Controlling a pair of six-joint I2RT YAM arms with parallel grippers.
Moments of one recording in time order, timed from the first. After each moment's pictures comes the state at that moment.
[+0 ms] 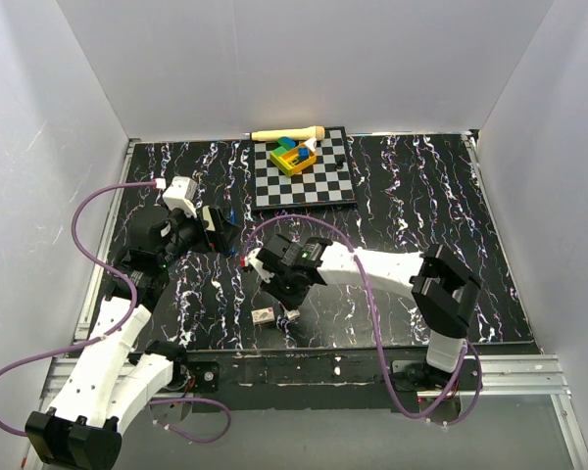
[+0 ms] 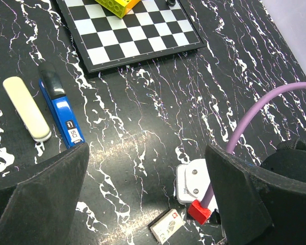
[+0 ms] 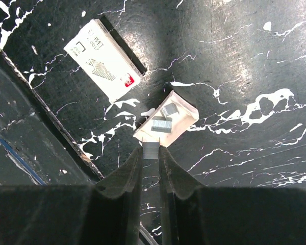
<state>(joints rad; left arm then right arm) -0.25 0.81 0.81 -0.34 0.27 -0.26 1.14 1.80 1.32 -0.72 -0.12 0.02</state>
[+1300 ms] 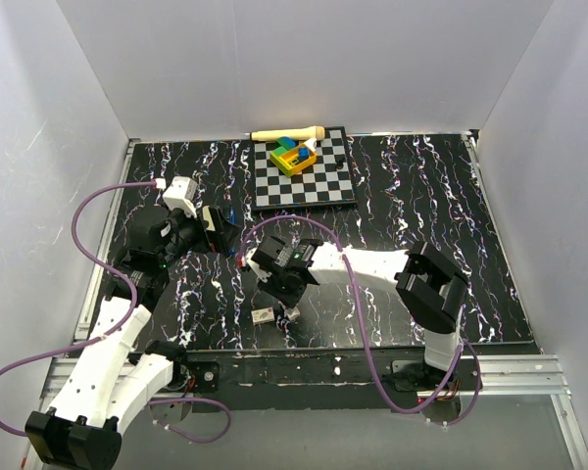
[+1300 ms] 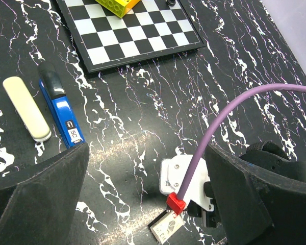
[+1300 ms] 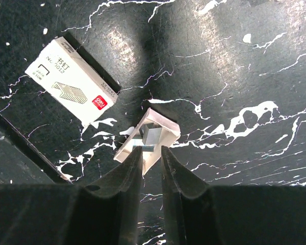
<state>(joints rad) -0.25 0.81 0.81 -0.34 0.27 -0.26 1.14 1.87 1.35 -0.69 -0.04 0.02</state>
